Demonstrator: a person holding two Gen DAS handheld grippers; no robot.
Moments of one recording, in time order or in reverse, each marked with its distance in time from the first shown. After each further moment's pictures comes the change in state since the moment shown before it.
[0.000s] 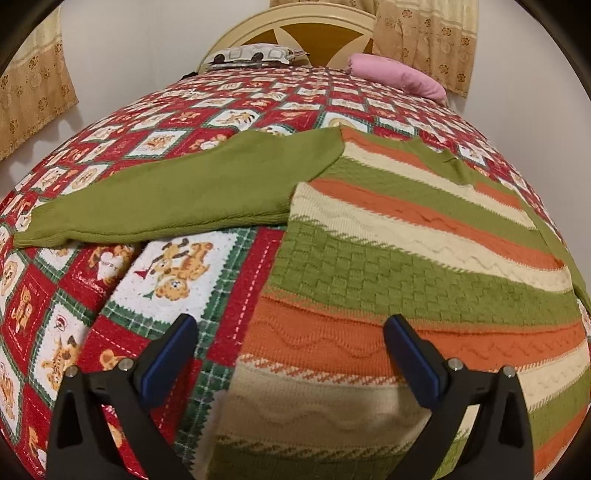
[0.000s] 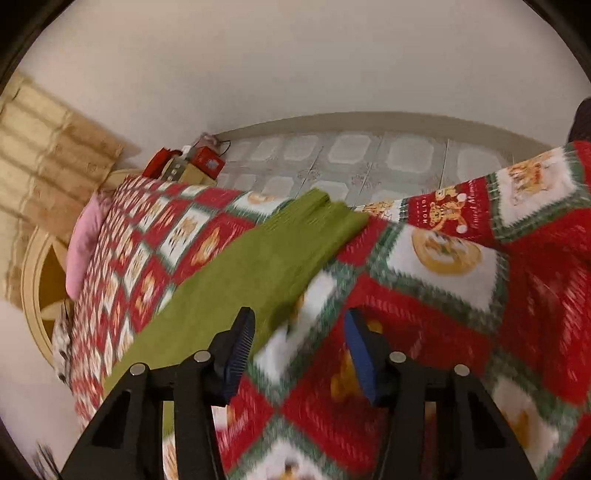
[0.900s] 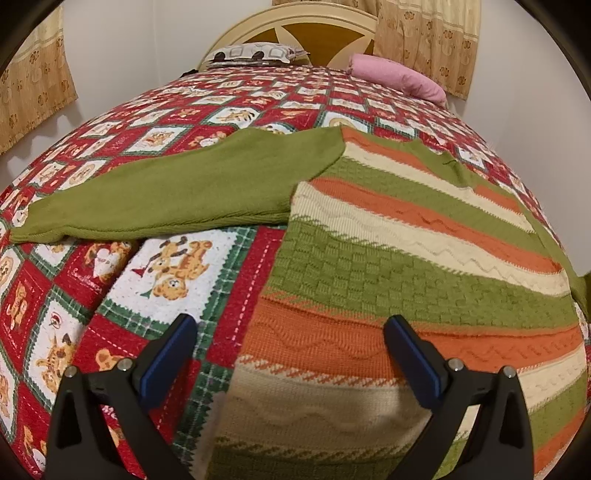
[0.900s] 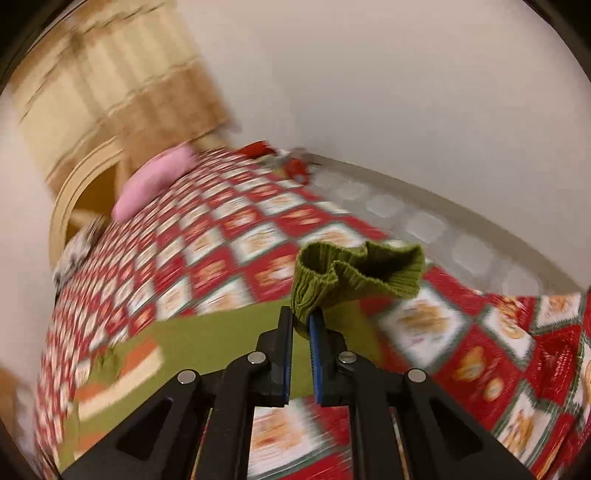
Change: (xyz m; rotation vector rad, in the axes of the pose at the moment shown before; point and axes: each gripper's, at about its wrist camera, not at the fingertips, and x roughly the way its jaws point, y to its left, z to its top) left arm 0.005 0.005 0.001 -0.021 0.000 -0.030; right arm -0.087 0.158 -0.082 -0.534 -0.150 0.112
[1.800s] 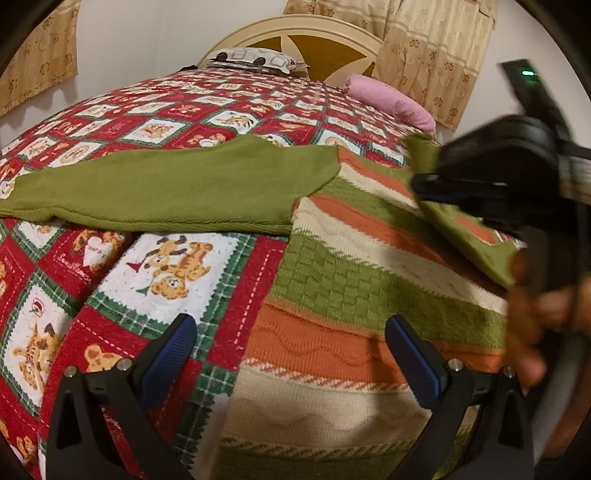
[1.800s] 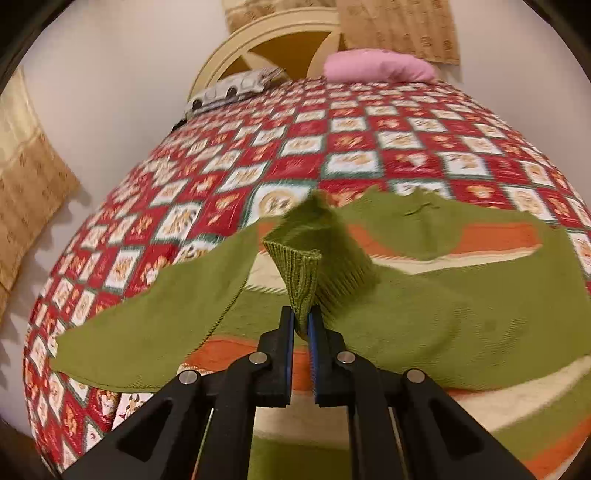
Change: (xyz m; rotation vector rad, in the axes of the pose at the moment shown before) left arm -0.006 0.019 0.002 -0.104 -0.040 -0.130; right arm 0.057 0.404 -0.231 -0.542 0.280 0.370
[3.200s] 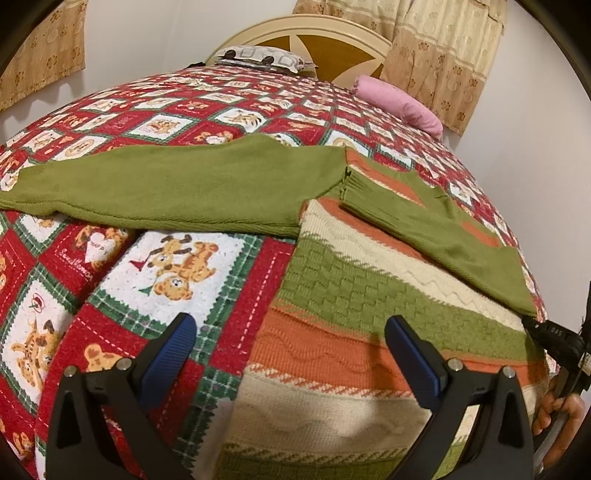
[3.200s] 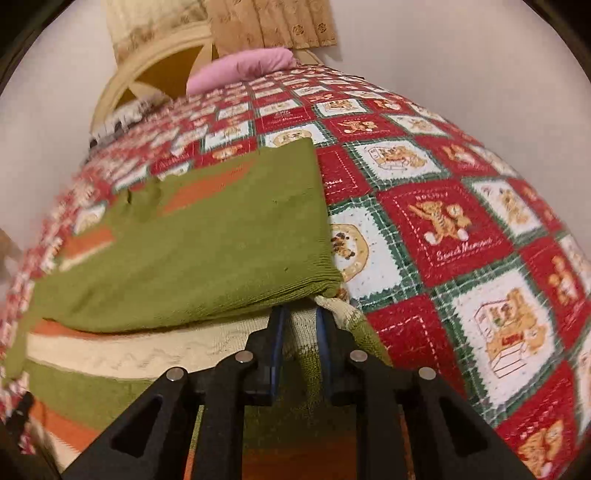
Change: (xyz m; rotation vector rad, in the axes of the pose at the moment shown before) left arm 0.002 0.002 0.000 -0.019 0.005 0.016; right arm -0.059 -0.255 -0.067 0.257 -0.043 -0.241
